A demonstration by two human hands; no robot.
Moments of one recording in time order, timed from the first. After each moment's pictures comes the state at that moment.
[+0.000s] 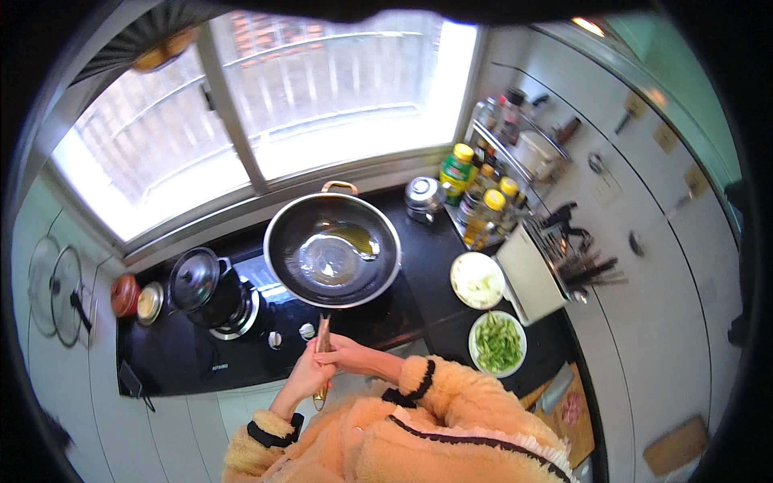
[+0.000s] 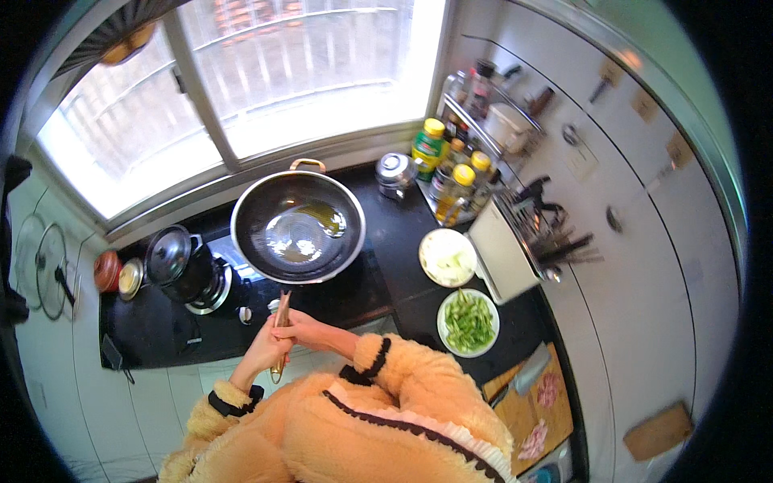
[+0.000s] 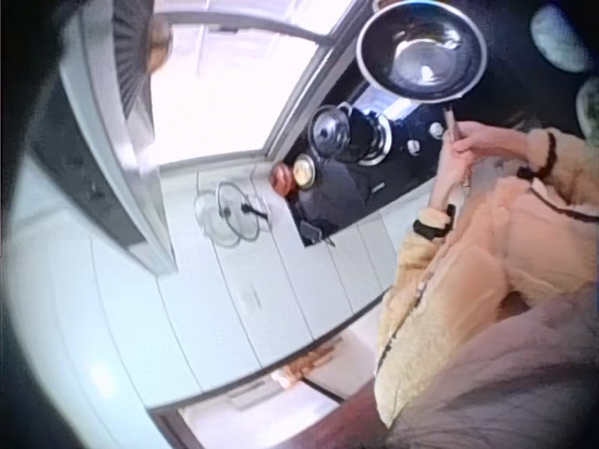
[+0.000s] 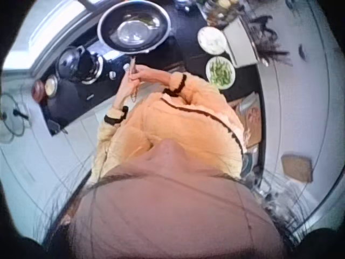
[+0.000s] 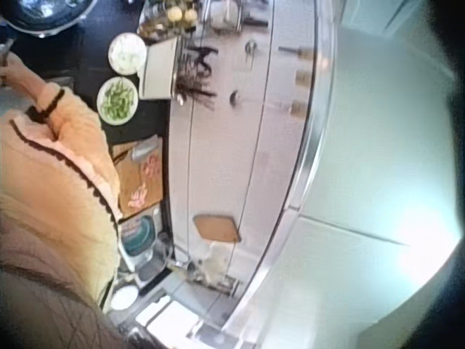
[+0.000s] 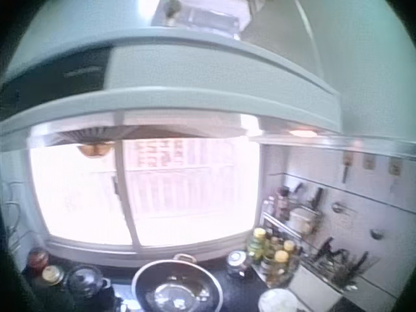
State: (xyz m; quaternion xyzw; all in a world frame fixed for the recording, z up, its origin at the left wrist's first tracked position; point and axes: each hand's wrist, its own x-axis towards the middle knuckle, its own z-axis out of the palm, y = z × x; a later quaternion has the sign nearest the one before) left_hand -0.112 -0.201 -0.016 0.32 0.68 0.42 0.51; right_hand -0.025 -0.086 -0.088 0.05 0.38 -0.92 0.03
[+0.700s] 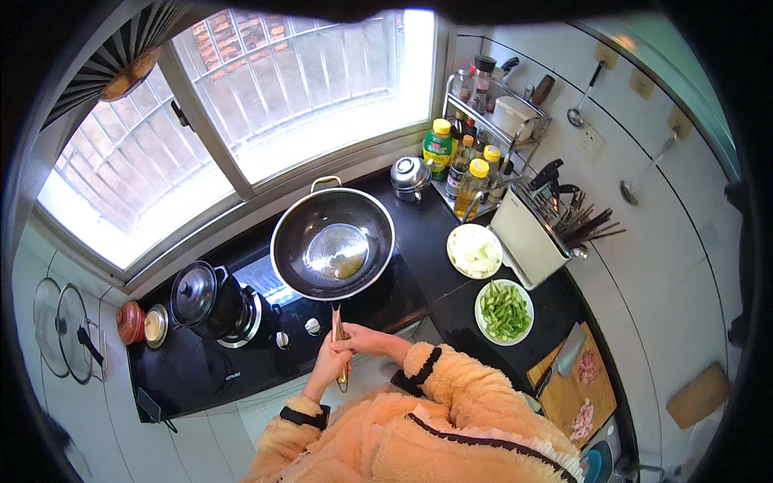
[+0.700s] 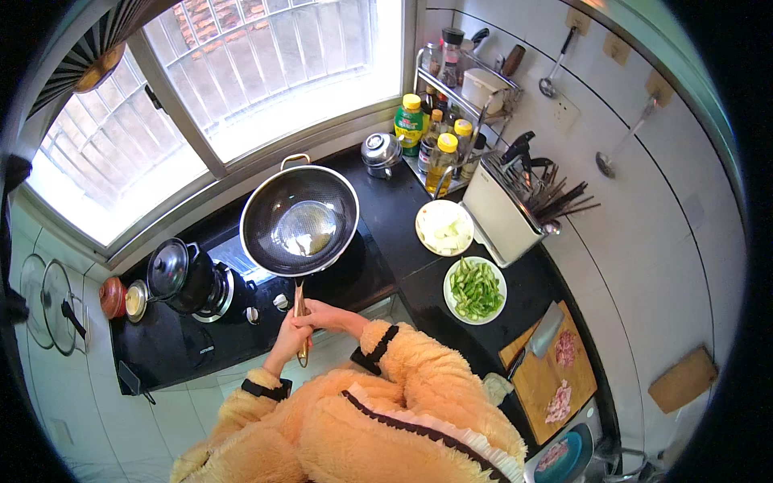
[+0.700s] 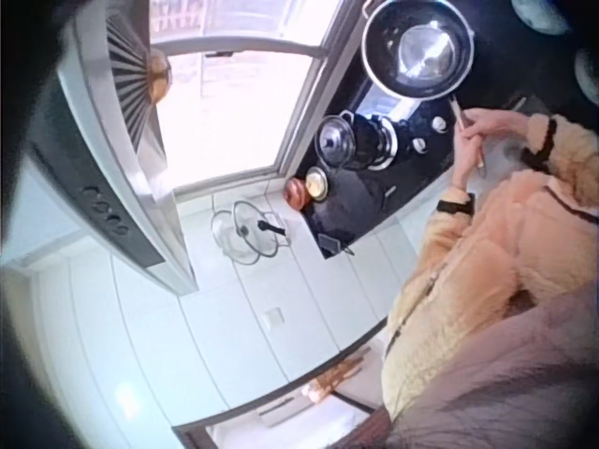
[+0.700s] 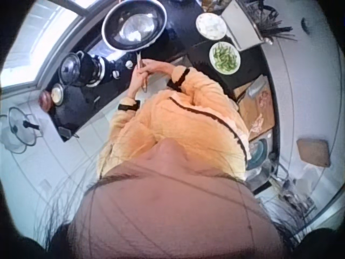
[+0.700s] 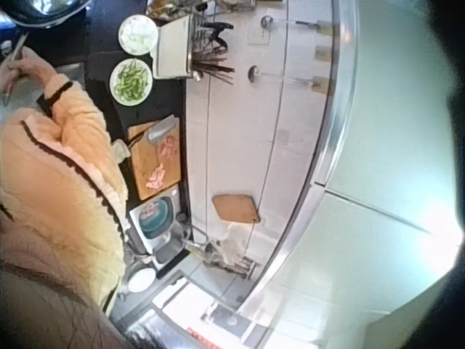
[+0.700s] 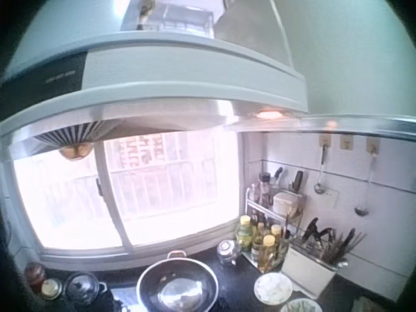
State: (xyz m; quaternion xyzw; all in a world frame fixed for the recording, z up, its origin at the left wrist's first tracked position) left_hand -0.110 -0.187 -0.103 0.32 0.63 0.48 0.52; right_hand -0.021 -0.074 -0.143 0.12 0.54 -0.83 -0.02
